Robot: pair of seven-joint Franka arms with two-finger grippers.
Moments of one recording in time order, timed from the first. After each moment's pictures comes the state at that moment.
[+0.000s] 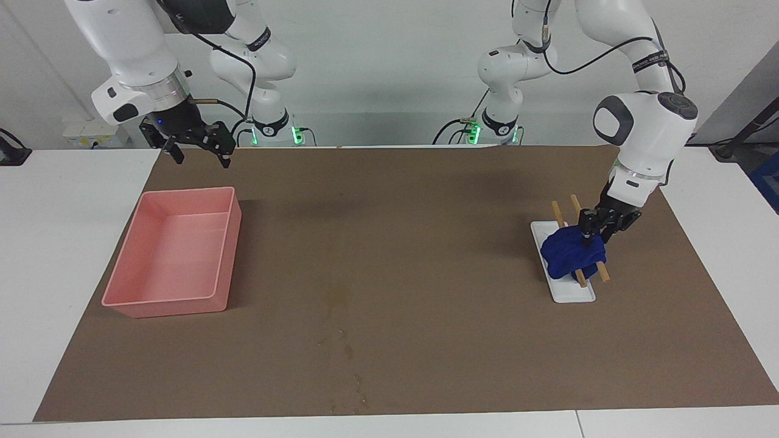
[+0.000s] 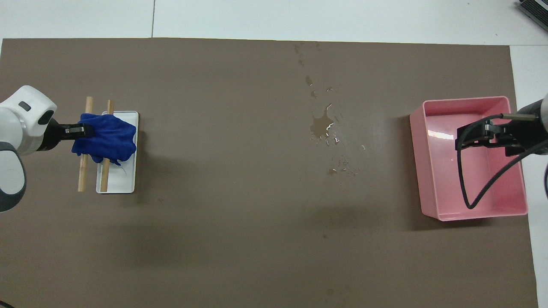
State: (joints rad) left arm 0.18 0.04 -0.13 -2.08 -0.10 2.33 0.06; right arm 0.02 -0.01 0.03 -1.58 0.00 1.51 0.18
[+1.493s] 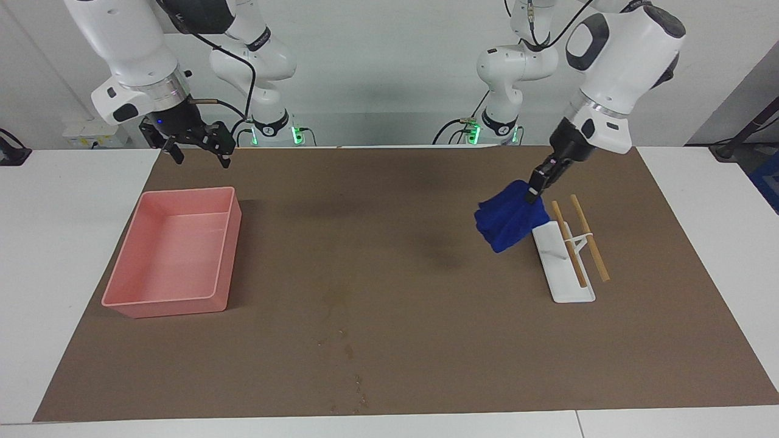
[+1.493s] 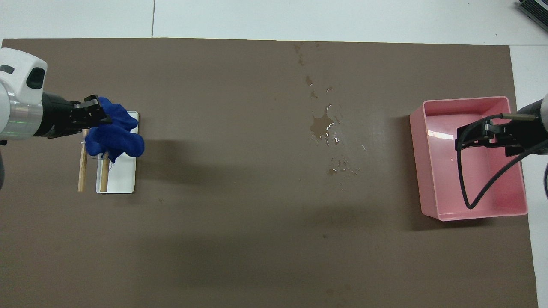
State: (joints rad) left arm 0.02 -0.04 -0.30 -1.75 -0.34 1.95 -0.98; right arm 0.02 -0.01 0.03 -1.58 0.00 1.51 0.18
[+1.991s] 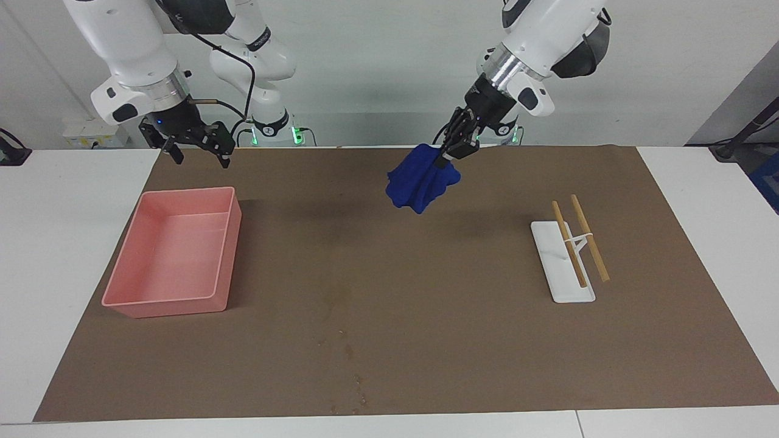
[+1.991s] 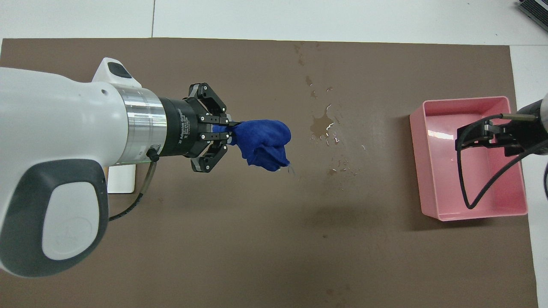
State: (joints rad) left arm 0.00 -0.04 -0.49 -1.69 -0.50 2.07 -1.85; right arm 0.02 -0.01 0.03 -1.58 0.00 1.51 0.19
